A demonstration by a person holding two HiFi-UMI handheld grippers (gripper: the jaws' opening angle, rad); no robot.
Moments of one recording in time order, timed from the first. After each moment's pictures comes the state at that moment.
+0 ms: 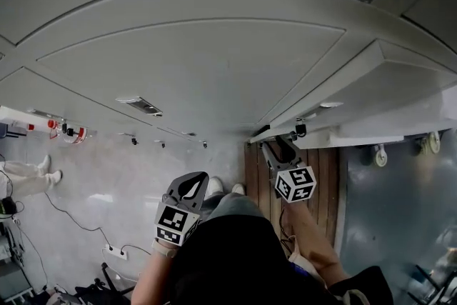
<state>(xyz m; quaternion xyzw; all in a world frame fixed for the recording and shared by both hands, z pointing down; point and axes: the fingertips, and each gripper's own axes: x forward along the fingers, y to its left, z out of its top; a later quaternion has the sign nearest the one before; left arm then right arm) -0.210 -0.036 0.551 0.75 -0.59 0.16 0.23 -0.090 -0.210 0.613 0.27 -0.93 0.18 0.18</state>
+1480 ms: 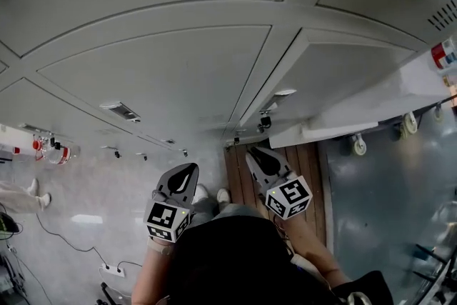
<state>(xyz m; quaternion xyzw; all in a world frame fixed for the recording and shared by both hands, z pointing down) -0.194 -0.073 0.493 0.78 -0.60 0.09 0.18 -0.077 -0.160 0.497 0.24 -0.95 0.15 0.14</state>
